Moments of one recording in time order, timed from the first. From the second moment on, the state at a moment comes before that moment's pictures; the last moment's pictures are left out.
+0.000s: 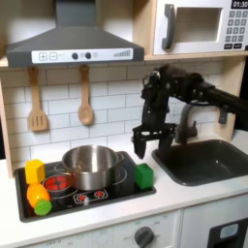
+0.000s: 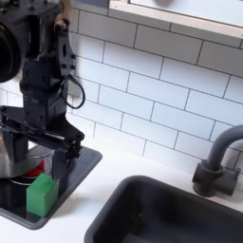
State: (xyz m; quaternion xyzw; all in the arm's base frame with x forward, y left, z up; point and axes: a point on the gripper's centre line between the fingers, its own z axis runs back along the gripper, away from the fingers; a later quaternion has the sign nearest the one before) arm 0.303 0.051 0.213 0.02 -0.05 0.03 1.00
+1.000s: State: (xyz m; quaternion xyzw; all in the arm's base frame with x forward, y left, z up) arm 0.304 0.064 0.180 -0.01 -0.02 0.00 1.00
